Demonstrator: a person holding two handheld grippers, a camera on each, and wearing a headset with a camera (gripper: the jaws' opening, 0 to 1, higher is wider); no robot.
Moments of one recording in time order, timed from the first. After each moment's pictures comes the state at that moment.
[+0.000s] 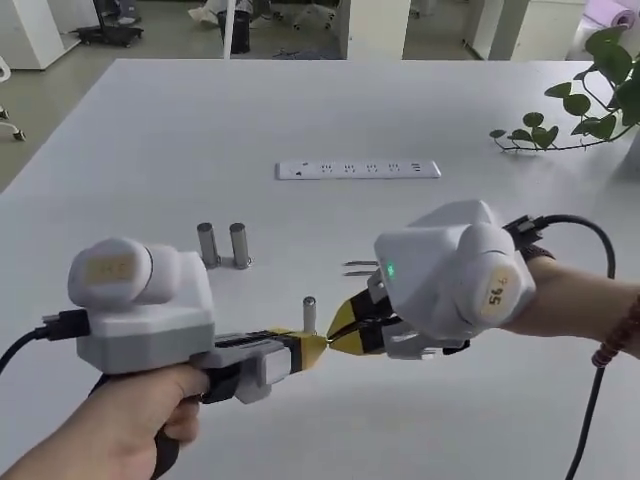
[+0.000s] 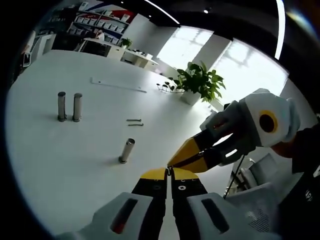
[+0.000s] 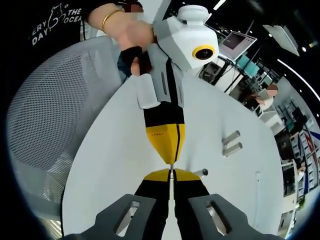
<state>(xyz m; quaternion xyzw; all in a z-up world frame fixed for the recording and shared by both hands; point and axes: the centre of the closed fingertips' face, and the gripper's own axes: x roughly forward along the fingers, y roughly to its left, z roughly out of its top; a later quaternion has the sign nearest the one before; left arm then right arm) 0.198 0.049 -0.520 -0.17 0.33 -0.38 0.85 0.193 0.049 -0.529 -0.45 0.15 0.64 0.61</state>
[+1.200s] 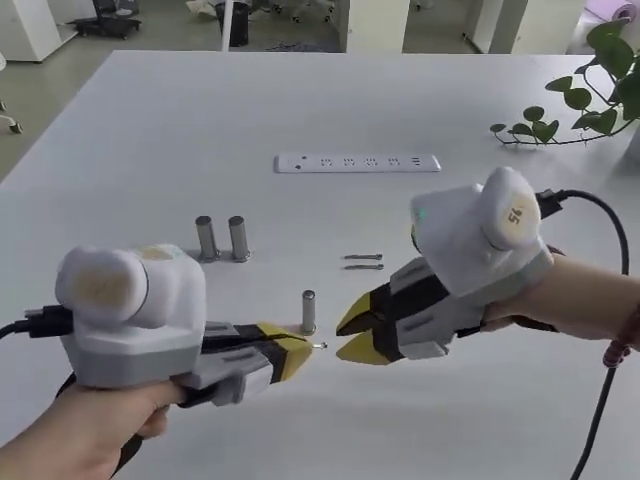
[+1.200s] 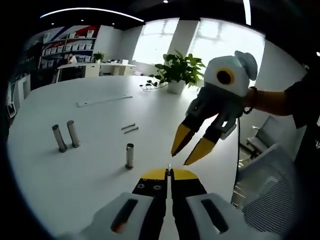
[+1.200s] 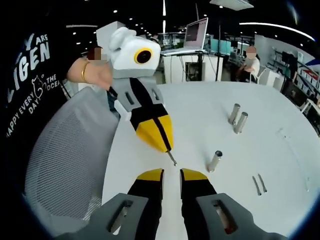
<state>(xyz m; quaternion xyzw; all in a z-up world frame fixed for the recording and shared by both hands) 0.192 0.060 -0.522 -0.02 0.28 -0.45 0.85 0.184 0.038 -0.528 -0.21 0.28 0.65 0.67</state>
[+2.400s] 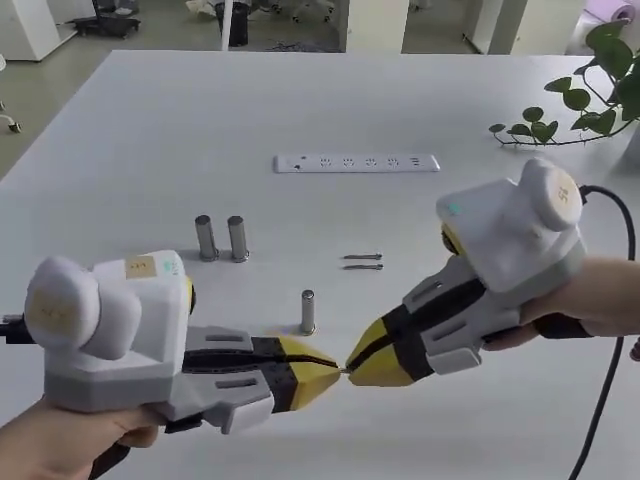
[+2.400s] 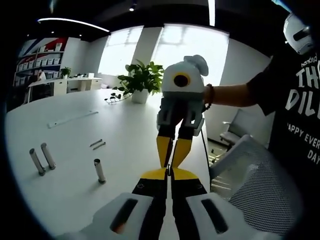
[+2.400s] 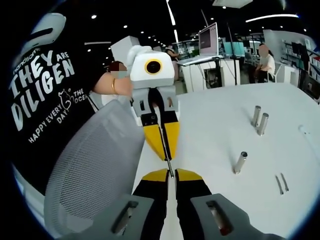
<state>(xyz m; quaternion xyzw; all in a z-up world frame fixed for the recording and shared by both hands) 0.152 0.035 -0.495 -0.01 0.22 -0.58 0.79 0.144 0.036 -0.510 -0.14 0.29 0.72 0.61</state>
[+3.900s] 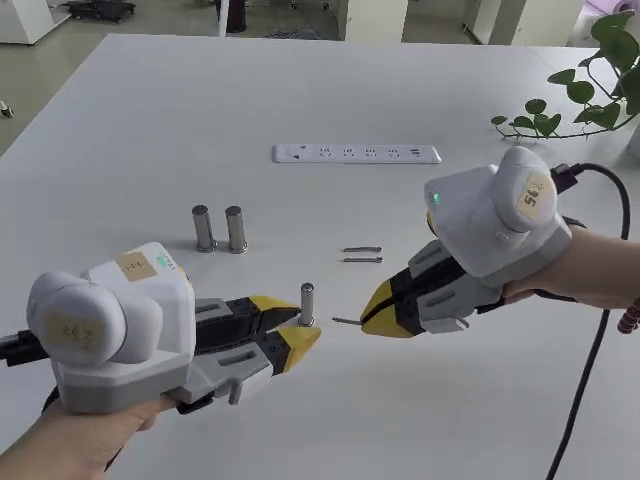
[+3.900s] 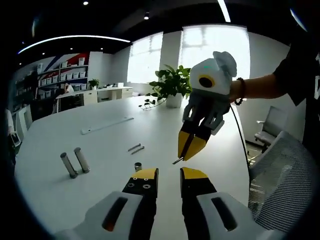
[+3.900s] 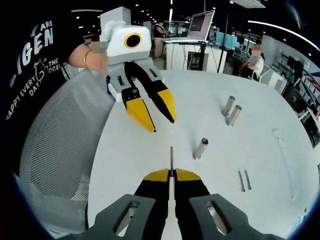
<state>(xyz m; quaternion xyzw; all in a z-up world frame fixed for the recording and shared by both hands) 0.210 0.062 -0.511 0.04 0.18 -0.44 0.88 0.207 0.016 -0.538 -0.31 0.28 0.64 0.65</state>
